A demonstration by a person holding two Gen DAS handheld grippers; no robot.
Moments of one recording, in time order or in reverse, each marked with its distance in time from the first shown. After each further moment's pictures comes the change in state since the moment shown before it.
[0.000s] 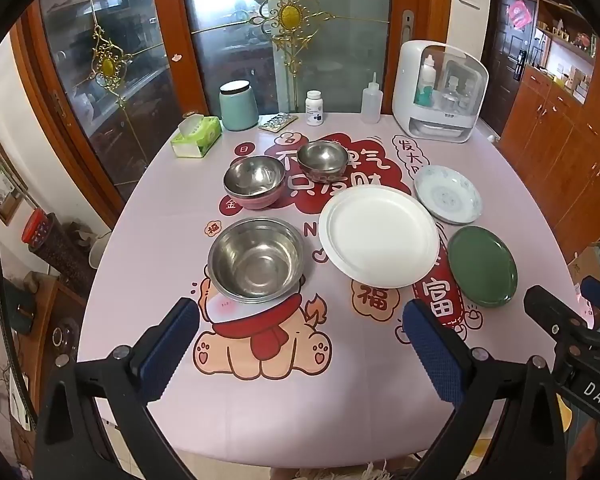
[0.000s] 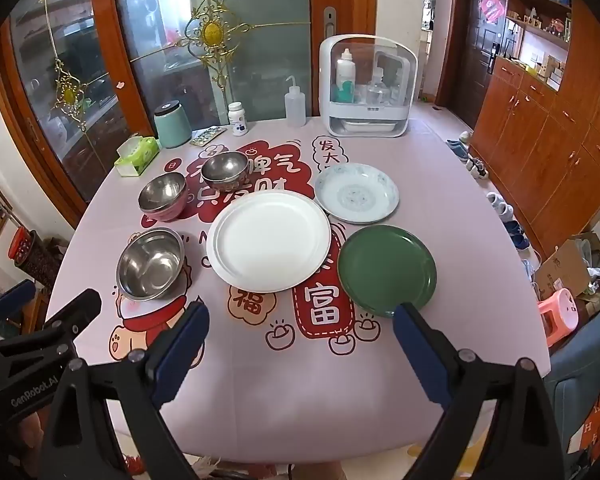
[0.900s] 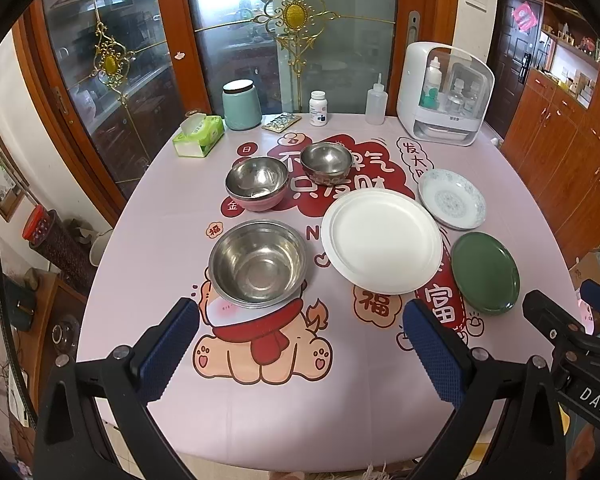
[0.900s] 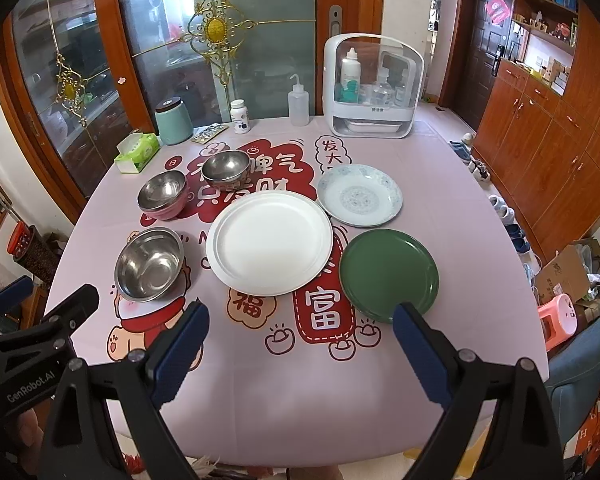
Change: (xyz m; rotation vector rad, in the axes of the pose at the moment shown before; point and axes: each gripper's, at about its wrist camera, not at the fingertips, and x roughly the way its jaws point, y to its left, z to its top) left arm 0.006 0.003 0.007 -0.010 0.008 0.008; right arm 0.007 0.003 0.007 -0.013 0.015 0.004
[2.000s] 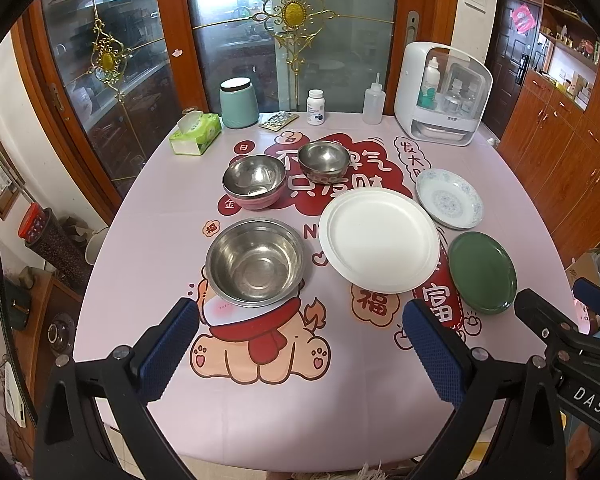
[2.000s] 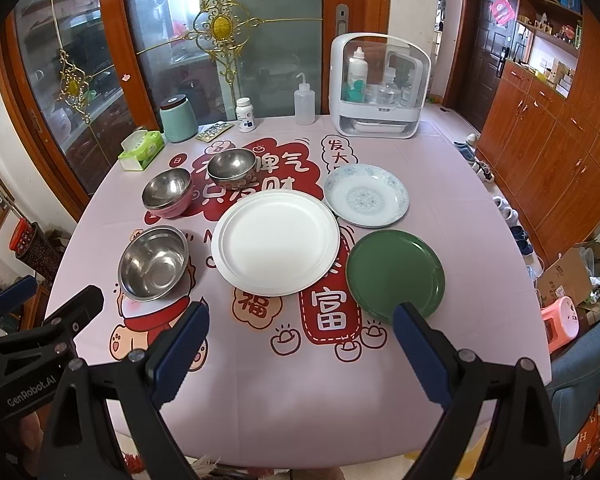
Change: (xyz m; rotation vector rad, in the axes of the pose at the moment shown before) left arm 0.003 0.001 0.004 -0.006 0.003 -0.018; right arm 0.003 0.005 0.001 -0.004 0.005 0.000
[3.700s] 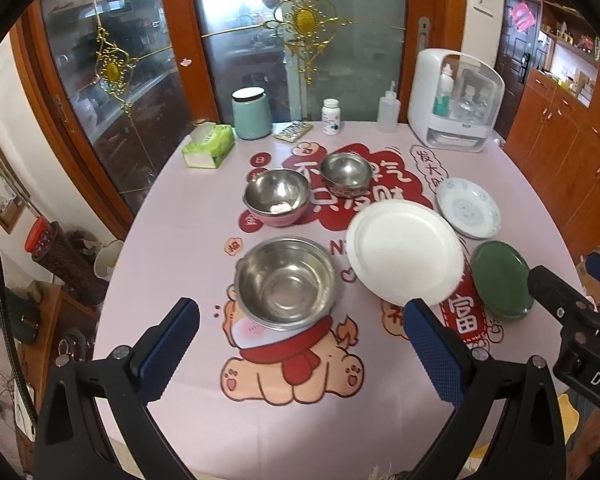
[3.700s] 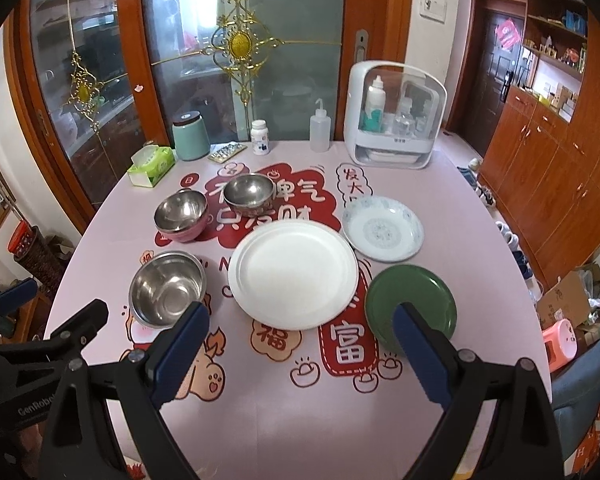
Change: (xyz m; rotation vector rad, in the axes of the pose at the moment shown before) left arm 0.007 0.042 0.019 0.022 -0.030 0.033; right arm 0.001 0.044 0.024 -0.045 -0.087 -0.006
